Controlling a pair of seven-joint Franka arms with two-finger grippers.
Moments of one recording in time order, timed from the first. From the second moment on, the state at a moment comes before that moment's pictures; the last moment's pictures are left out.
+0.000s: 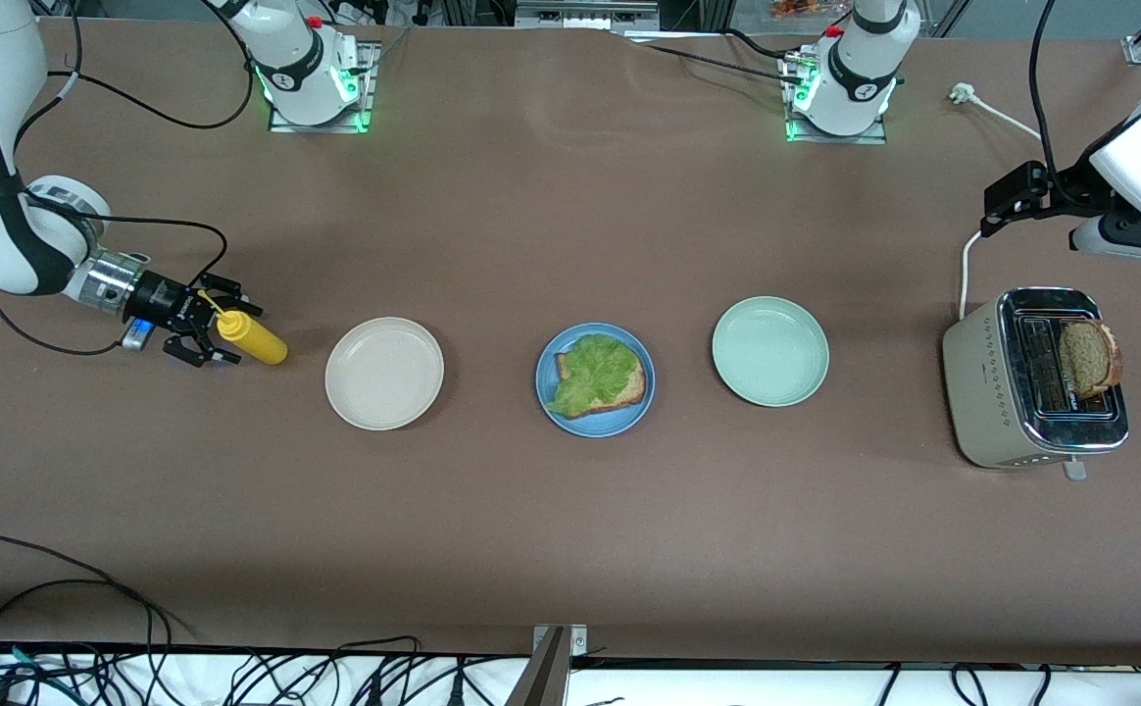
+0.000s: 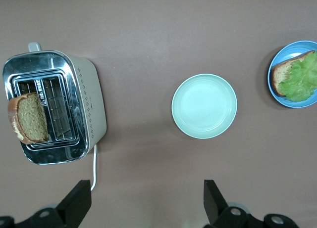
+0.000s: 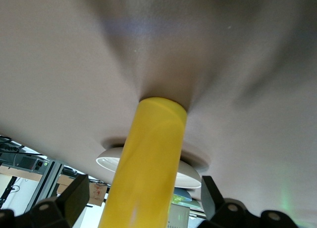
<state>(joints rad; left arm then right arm) -0.02 0.02 -0.04 -1.54 -0.01 1.49 0.07 -0.23 0.46 -0.13 -2.18 1.22 2.01 0.28</state>
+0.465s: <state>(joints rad) -0.02 0.02 -0.04 -1.54 -0.01 1.49 0.07 -0.23 0.47 -0.10 -2.18 1.24 2.05 0.28</state>
